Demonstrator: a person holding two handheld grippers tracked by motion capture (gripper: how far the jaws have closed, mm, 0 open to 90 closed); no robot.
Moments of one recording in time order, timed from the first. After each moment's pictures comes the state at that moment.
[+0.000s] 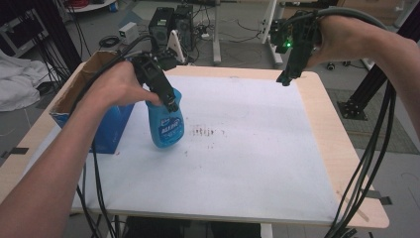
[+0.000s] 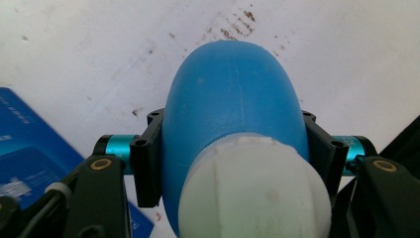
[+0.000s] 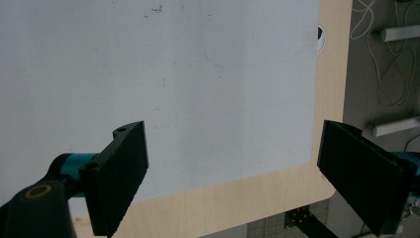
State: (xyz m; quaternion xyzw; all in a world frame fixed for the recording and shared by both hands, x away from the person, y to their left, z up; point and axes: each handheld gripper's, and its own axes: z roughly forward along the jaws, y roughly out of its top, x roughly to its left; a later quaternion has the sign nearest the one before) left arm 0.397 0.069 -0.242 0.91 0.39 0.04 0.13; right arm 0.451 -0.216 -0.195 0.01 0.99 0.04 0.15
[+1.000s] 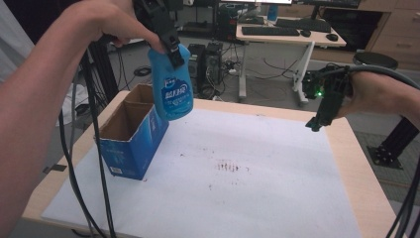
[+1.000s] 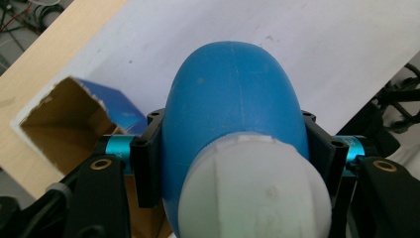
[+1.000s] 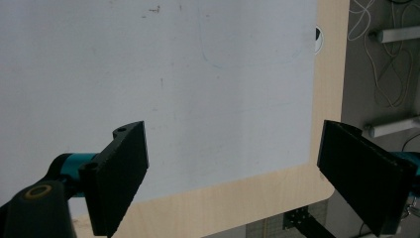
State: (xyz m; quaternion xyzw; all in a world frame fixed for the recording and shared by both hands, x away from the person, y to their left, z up) left arm 0.410 0.134 -0.077 0.90 0.40 0.06 0.15; right arm 0.452 -0.218 -0.195 0.01 0.99 0.05 0.15
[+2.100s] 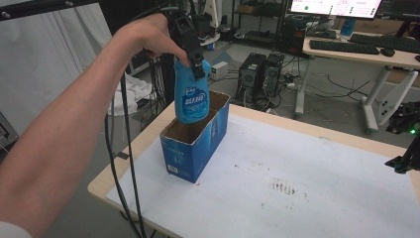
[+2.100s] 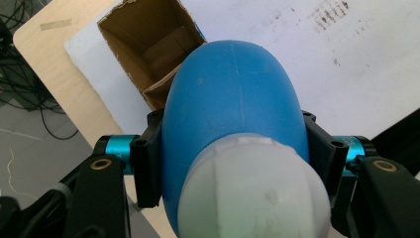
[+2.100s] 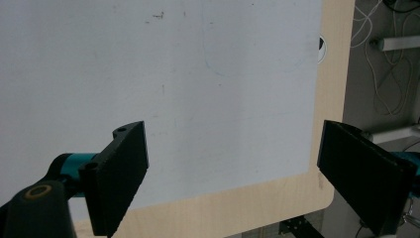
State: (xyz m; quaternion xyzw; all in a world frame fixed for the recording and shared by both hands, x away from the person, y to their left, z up) left arm 0.408 0.242 -0.109 0.87 0.47 0.08 0.11; right arm 0.452 -0.208 -0.202 -0.01 0.99 0.05 0.15
